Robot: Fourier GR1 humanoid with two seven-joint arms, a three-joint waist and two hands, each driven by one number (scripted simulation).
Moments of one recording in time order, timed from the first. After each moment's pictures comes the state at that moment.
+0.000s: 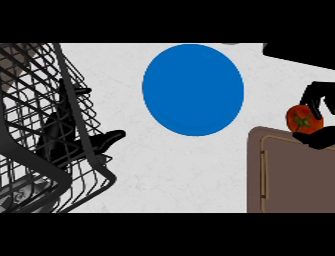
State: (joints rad) left arm -0.26 0.47 -0.44 -1.60 0.30 0.60 0.07; right arm -0.38 -0.81 0.28 -1.38 0.41 0.04 0.01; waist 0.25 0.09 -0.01
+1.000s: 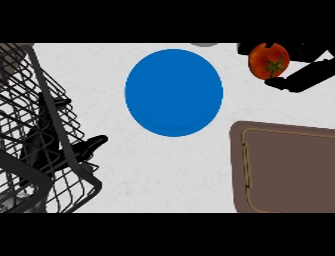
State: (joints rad) left arm -0.14 0.50 -0.38 -1.63 0.30 0.63 0.06; right arm -0.86 -0.64 0.21 -1.06 0.23 0.19 -0.58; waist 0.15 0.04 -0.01
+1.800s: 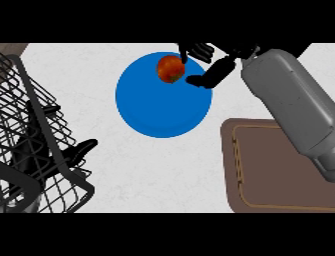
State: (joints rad) left arm -0.06 0.51 -0.35 -1.66 0.30 0.63 0.04; right arm -1.13 -0.31 0.36 -0.79 0.30 0.27 -0.50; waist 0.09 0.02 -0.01
